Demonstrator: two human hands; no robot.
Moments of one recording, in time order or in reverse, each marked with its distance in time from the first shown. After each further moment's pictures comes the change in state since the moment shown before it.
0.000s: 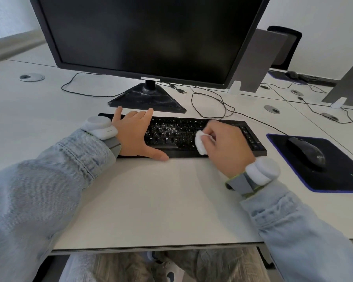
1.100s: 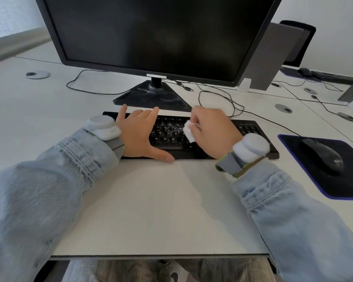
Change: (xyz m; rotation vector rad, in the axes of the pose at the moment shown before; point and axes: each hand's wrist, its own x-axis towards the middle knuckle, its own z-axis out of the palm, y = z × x) left_hand -0.002 0.001 -0.002 0.005 -0.013 -0.006; right_hand 0.050 -0.021 0.017 -0.085 -0.129 -0.123
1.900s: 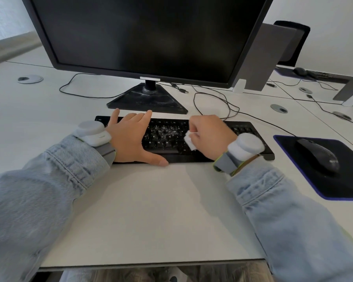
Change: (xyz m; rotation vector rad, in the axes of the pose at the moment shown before) left_hand 0.004 -0.005 0.004 -0.013 0.012 0.016; right_hand 0.003 0.014 0.001 -0.085 -0.168 0.051
